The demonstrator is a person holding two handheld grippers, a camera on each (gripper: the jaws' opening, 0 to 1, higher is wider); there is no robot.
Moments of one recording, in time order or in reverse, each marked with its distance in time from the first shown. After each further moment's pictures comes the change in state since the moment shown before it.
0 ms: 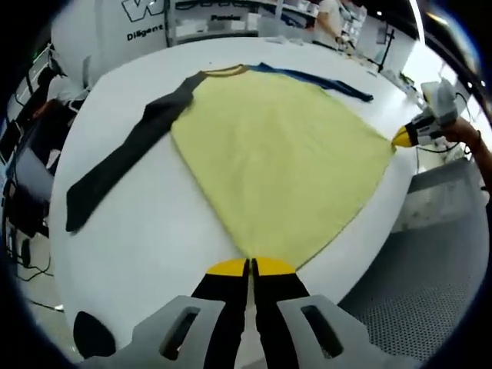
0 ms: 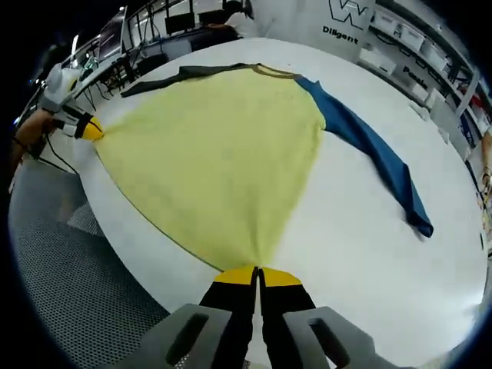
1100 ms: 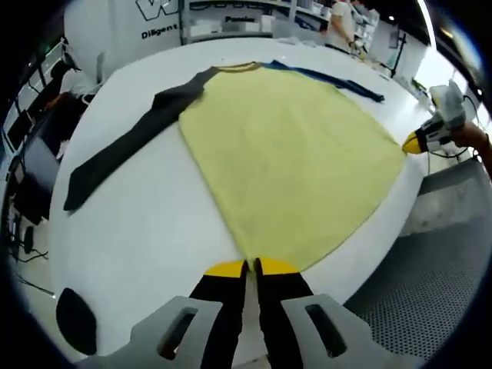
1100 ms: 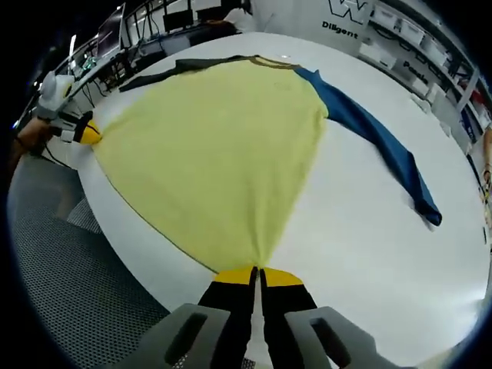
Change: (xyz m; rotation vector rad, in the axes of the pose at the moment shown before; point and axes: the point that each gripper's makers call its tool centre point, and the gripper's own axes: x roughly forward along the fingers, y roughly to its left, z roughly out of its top) left arm 0.006 -0.003 -0.014 -0.067 -0.045 0.053; right arm 0.008 0.002 -0.014 0.027 0.009 0.012
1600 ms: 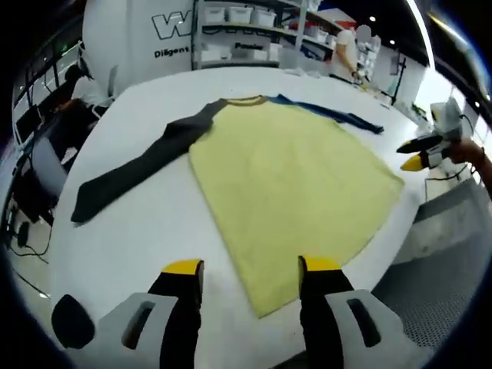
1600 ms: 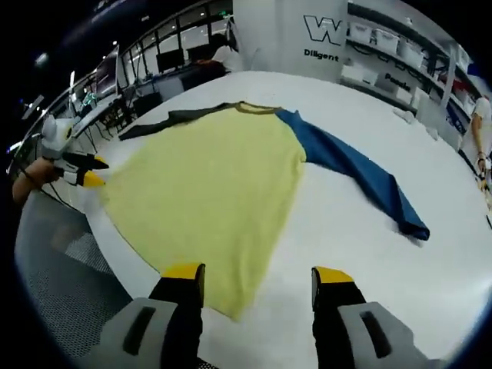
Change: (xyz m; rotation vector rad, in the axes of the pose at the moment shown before) left arm -0.013 0.002 0.037 -0.036 -0.213 0.010; right arm -0.030 -0.031 0.057 0.091 -0.300 -0.025
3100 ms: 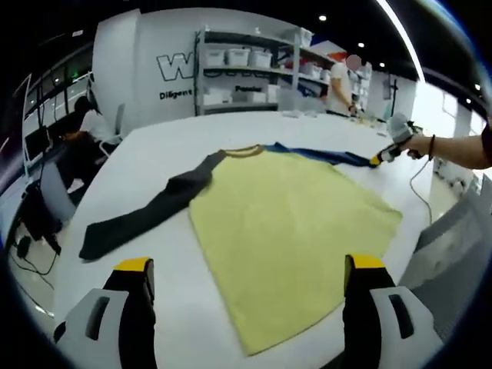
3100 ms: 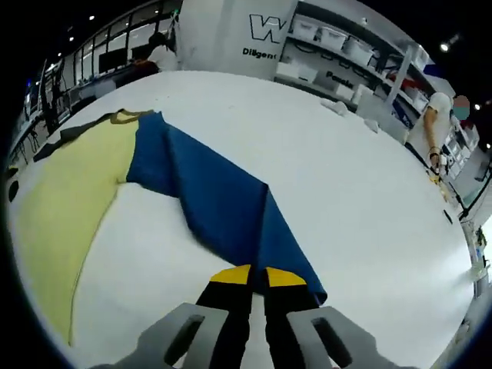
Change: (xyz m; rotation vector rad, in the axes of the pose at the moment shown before) left arm -0.005 -0.011 0.043 0.043 -0.215 0.035; right arm 0.053 -0.206 0.008 0.020 0.084 -0.343
